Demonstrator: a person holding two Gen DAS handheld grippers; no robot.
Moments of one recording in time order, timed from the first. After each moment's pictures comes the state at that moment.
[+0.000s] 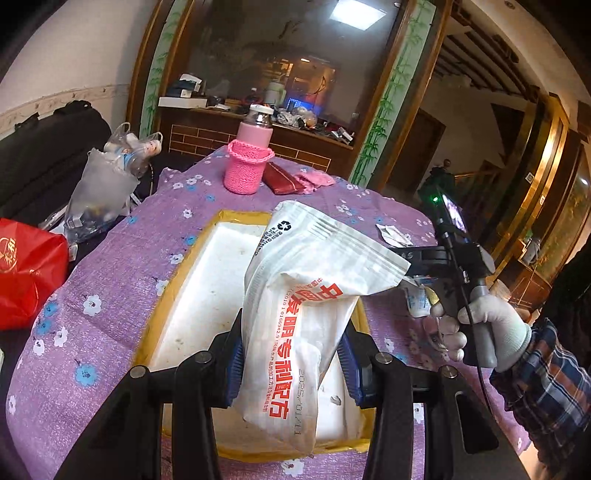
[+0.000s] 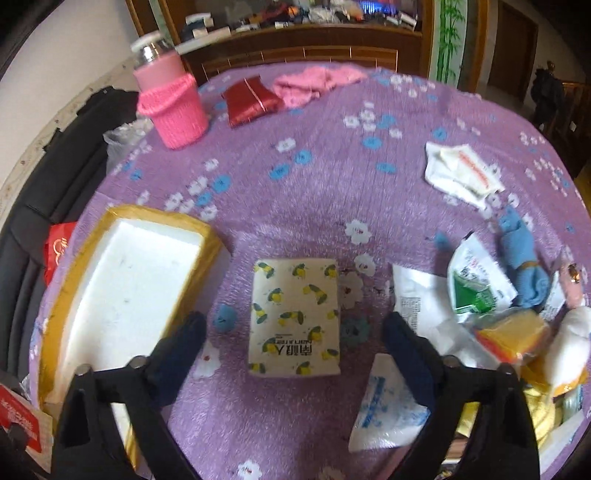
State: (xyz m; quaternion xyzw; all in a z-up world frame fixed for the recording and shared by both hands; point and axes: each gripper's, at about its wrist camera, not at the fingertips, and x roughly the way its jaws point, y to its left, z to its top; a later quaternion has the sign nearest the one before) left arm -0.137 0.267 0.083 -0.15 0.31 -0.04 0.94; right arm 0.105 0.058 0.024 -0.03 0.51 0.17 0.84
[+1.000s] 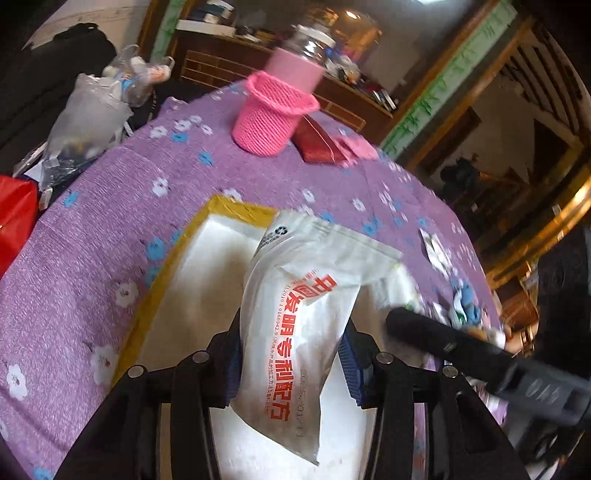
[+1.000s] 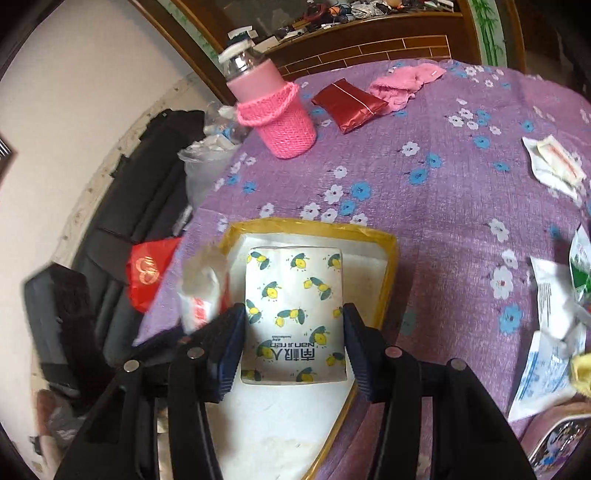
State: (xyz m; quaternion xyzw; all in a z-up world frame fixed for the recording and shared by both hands) left arm 0.016 0.305 0.040 -0.24 0.42 -0.03 0.87; right arm 0.081 0.129 0.051 0.08 0.51 0.28 0.81
